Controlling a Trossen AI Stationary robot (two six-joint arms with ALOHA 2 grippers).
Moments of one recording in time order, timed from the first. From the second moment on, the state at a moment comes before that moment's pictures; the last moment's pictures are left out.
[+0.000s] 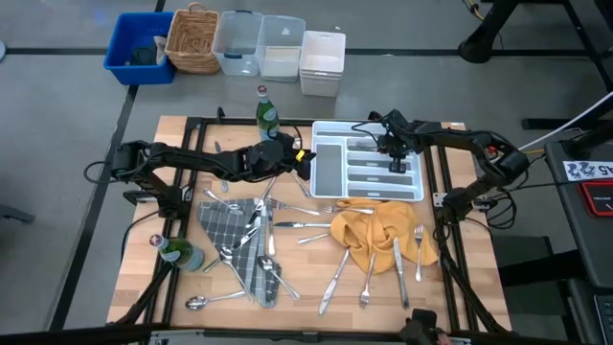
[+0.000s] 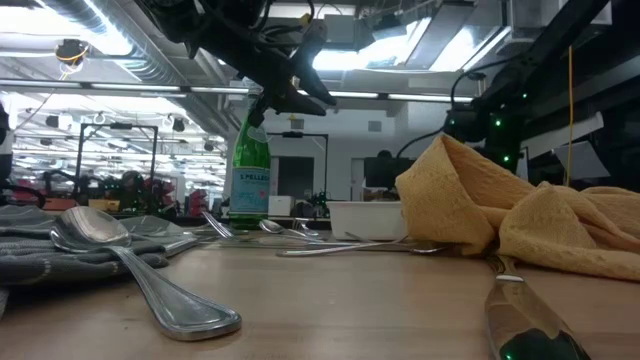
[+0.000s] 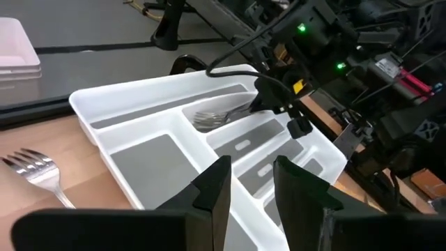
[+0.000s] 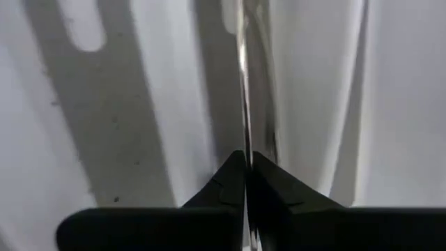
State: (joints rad) left arm 0.17 1.54 0.94 0.24 -0.37 -0.62; right arm -0.88 1.53 0.77 -0.48 0.17 -0.78
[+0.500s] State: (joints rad) left arm 0.19 1.44 0.94 -0.19 -0.26 -0.73; right arm -0.88 1.54 0.77 -0.41 0.25 -0.77
